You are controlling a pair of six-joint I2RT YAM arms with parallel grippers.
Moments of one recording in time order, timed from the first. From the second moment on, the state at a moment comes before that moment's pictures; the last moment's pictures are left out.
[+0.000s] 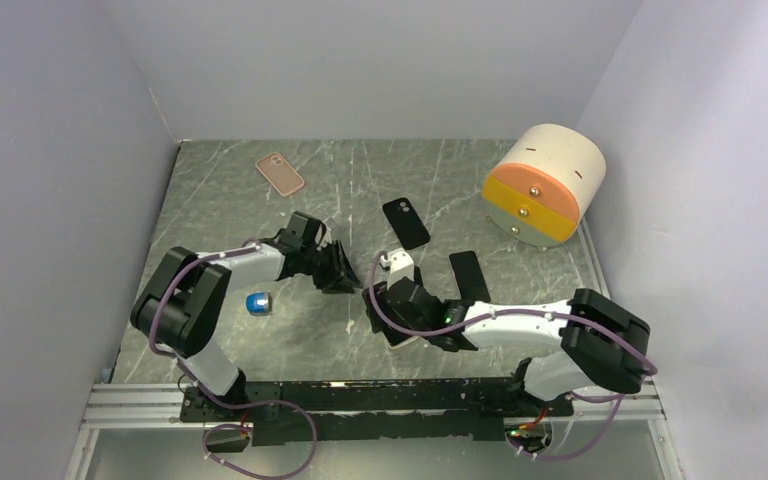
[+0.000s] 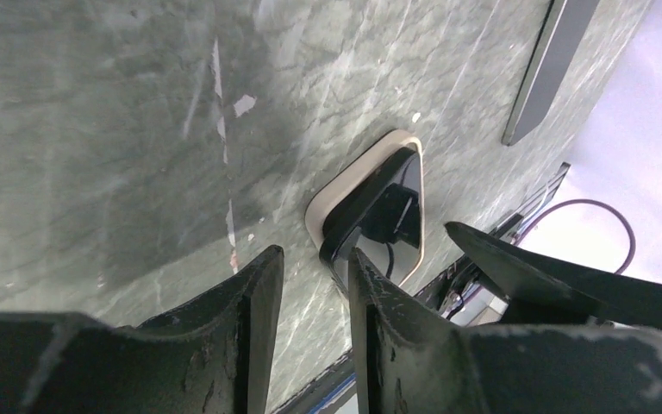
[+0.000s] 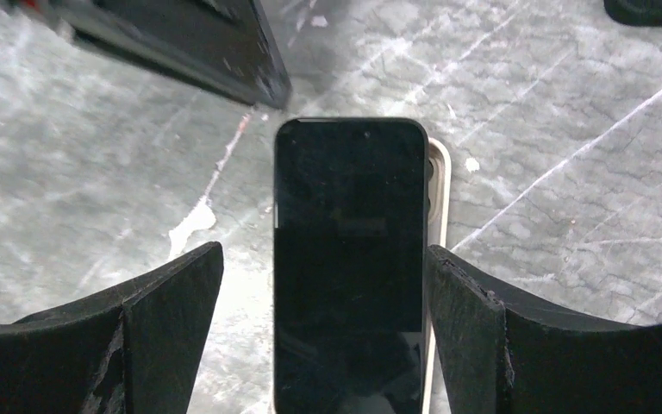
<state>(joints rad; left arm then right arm) -0.45 1.63 0.80 -0.12 0.52 -0.80 1.11 1.41 0.58 0.15 0.40 0.47</state>
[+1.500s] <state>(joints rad) -0.61 1.75 0.93 -0.24 0.45 -0.80 0.80 1.32 0.43 0.16 -0.05 0.61</state>
